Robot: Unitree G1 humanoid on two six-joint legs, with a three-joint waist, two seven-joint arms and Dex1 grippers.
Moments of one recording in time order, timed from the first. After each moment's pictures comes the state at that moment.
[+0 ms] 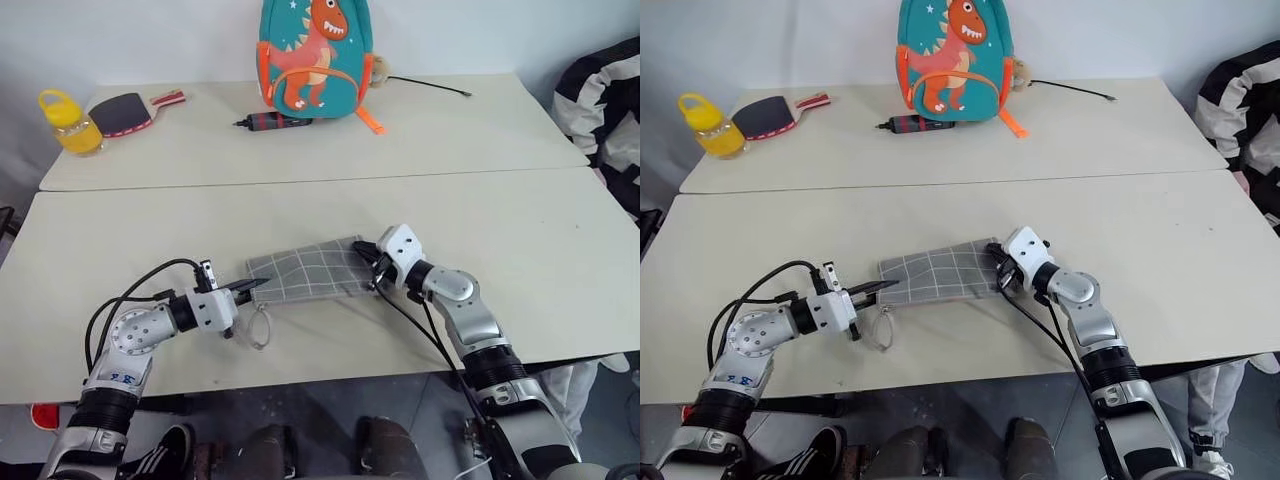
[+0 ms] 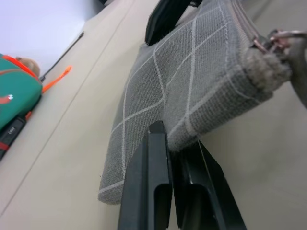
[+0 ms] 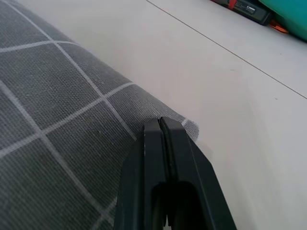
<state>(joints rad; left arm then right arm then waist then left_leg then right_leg) -0.25 0.61 -0.03 0.31 -0.03 -0.70 -0.76 -0.55 -0.31 0.12 0.38 0.03 -0.07 0.67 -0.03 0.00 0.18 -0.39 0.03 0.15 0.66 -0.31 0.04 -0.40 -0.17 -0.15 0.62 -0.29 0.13</state>
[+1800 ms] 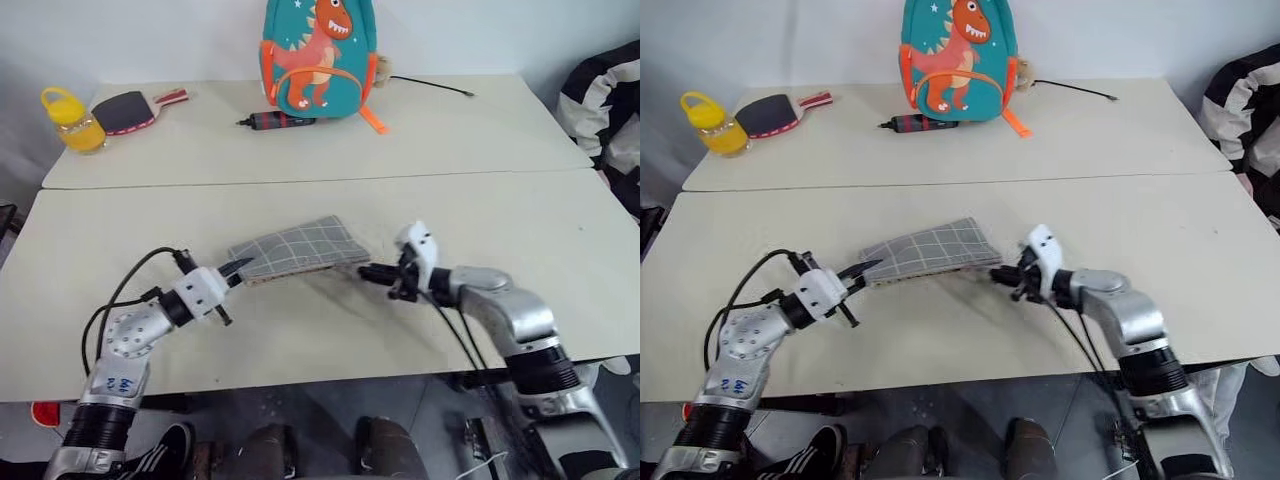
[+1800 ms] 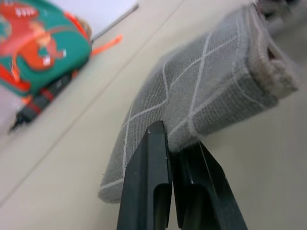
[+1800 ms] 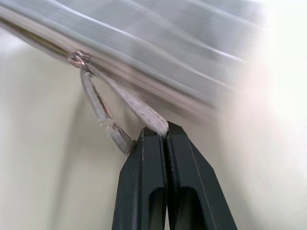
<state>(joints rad) -0.18 0.60 0.07 0.14 -0.12 -0.41 -0.64 -0.54 -0.56 0.09 0.11 0.40 0.60 0.84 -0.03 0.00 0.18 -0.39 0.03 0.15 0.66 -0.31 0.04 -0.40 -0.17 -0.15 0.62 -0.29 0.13</state>
